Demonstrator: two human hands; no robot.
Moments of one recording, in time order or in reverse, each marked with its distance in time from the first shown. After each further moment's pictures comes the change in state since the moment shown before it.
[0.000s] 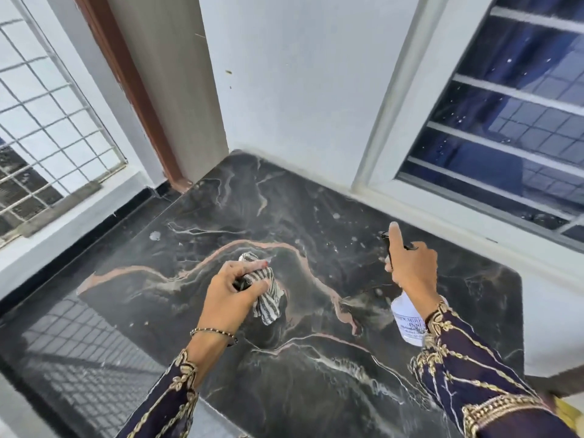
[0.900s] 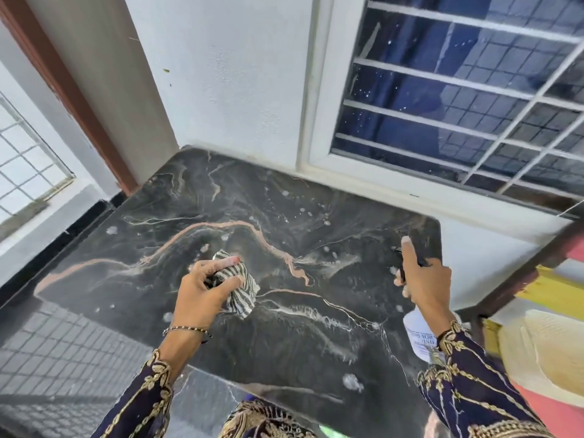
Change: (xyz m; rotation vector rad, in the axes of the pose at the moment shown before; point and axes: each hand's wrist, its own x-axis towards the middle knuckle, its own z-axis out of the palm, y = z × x) left_hand -0.087 0.005 0.023 0.032 -0.056 0.054; right_hand -0.092 0.115 -0.125 0.075 0.175 0.117
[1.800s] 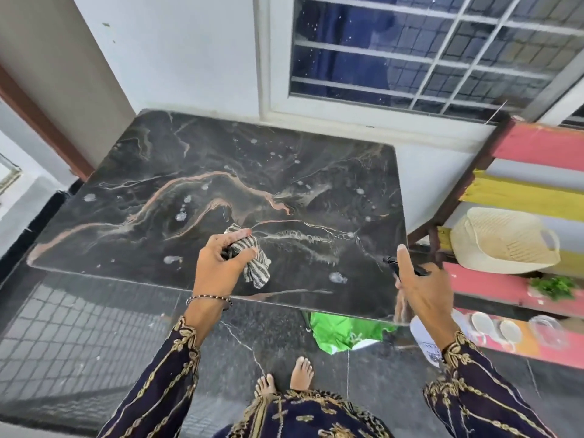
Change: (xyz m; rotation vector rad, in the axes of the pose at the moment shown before) left_hand -0.098 -0.021 -0.004 0.022 -0.180 -0.020; right_hand -0.173 0.128 -0.059 -0.086 0.095 0.157
